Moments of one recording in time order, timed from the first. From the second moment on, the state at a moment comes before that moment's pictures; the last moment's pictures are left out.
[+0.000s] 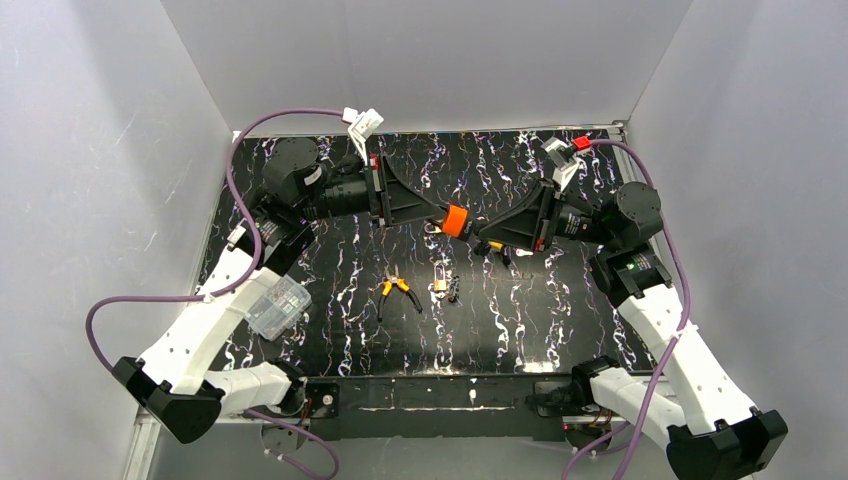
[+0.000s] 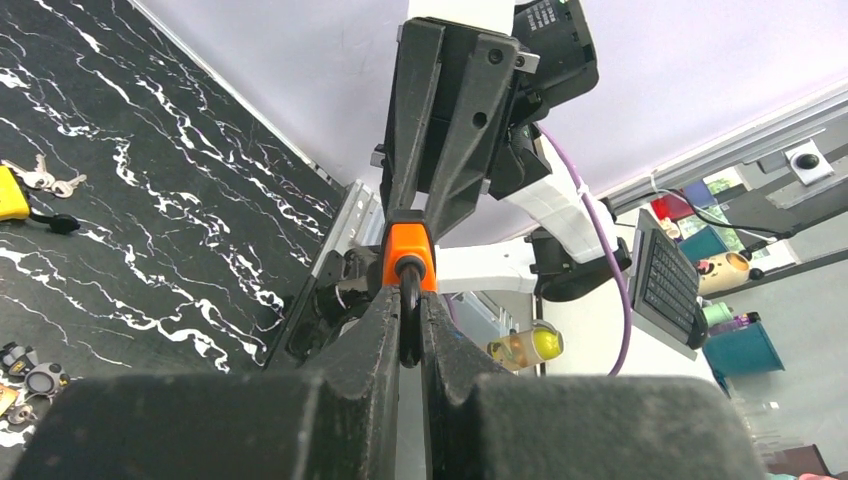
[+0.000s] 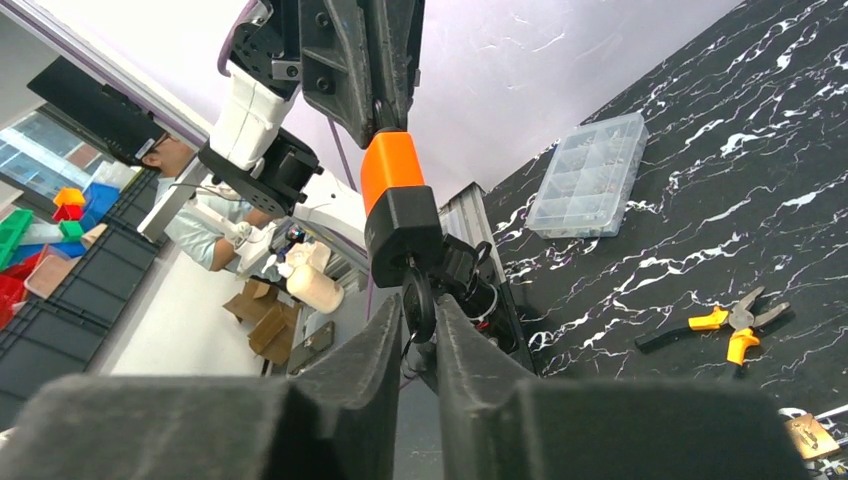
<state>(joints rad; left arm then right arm) -0.60 1.17 1.38 -0.27 0.77 -0.79 0.37 0.91 0.95 0.21 -1.06 0.92</state>
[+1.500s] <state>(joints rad) -0.48 1.23 1.26 -0.28 0.78 -0.80 0.11 0.85 0.92 -0.53 -0.67 0.70</state>
